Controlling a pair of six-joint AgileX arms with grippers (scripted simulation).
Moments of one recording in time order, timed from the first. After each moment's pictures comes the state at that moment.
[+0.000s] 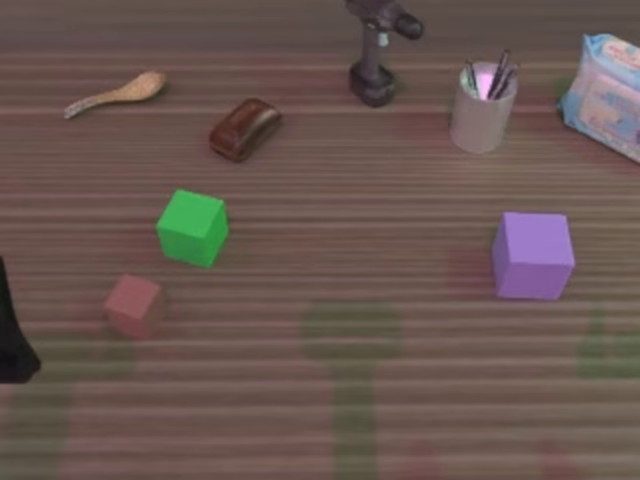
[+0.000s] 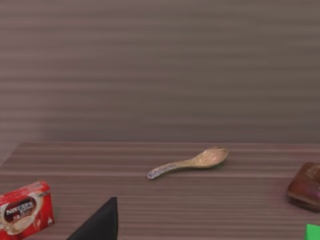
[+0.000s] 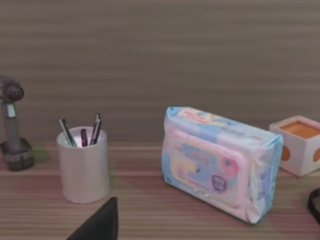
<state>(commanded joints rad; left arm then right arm) 0.00 0.00 0.00 0.00 0.00 0.00 0.00 0.00 0.00 0.00 0.00 0.00</state>
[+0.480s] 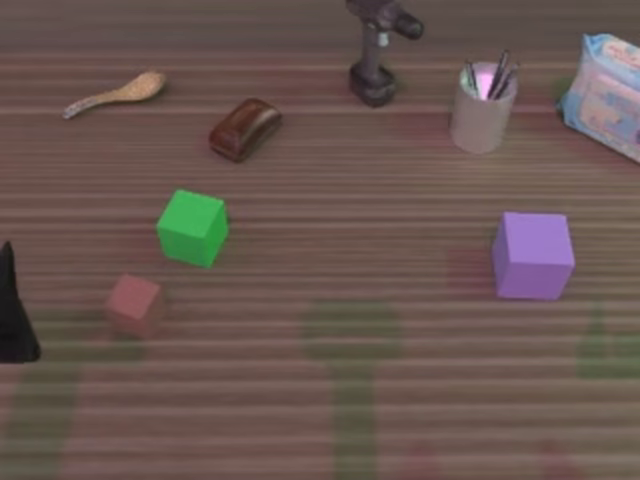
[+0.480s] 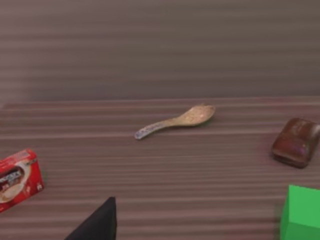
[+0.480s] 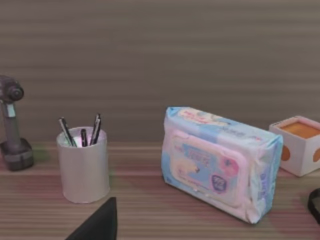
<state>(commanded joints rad) -0.04 0.22 0.19 -0.13 0.00 0.02 0.00 0.00 0.00 0.00 0.00 0.00</state>
